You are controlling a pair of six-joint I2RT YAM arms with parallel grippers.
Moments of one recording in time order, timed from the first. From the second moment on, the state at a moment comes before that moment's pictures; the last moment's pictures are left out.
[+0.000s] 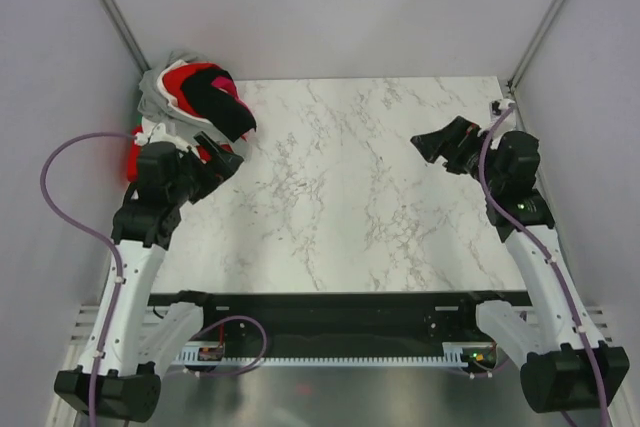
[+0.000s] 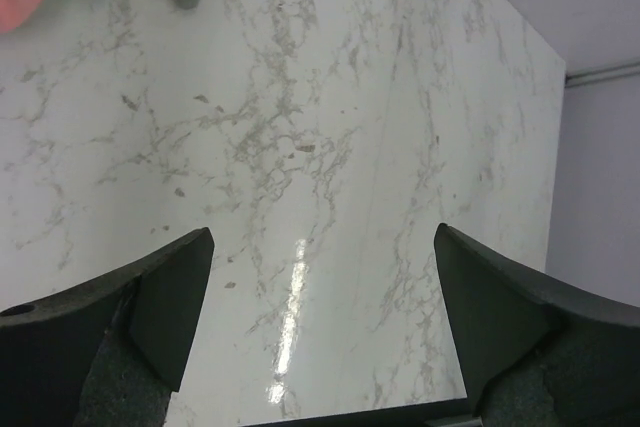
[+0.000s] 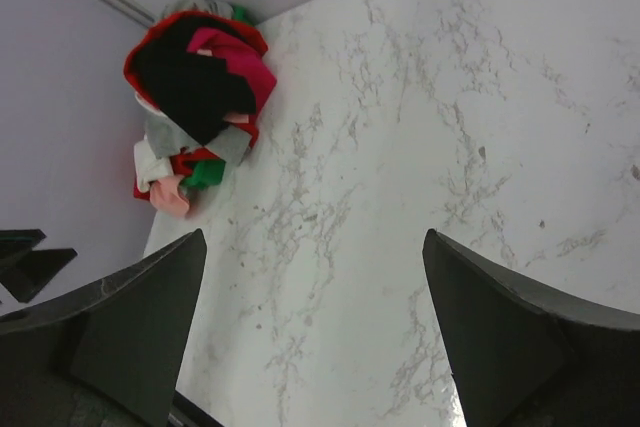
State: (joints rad) left arm -0.10 0.85 0.98 -0.62 0.13 -0.71; right arm 0.06 0.95 0.85 -0.15 -0.42 0.62
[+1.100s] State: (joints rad) left arm 0.21 1.69 1.45 -0.66 -0.24 -0.61; right arm 0.05 1.05 0.73 -0.20 -0.47 0.58
